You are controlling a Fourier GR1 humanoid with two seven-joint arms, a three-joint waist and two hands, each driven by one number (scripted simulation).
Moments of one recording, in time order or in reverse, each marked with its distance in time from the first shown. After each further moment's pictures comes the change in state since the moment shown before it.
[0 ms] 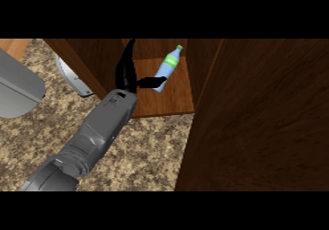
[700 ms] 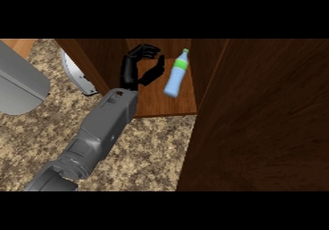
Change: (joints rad) left arm 0.058 -0.005 0.094 -0.159 0.097 -0.324 -0.216; right arm -0.004 -0.012 -0.008 -0.003 -0.012 -0.008 -0.002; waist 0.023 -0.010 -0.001
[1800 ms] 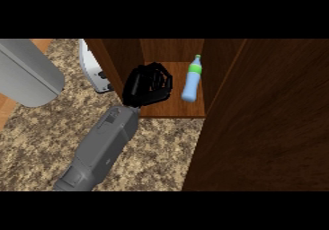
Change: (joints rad) left arm 0.271 -0.005 -0.197 -0.427 0.204 -0.463 0.093; right arm 0.007 -0.065 -0.035 -0.018 0.003 -0.054 0.034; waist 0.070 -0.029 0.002
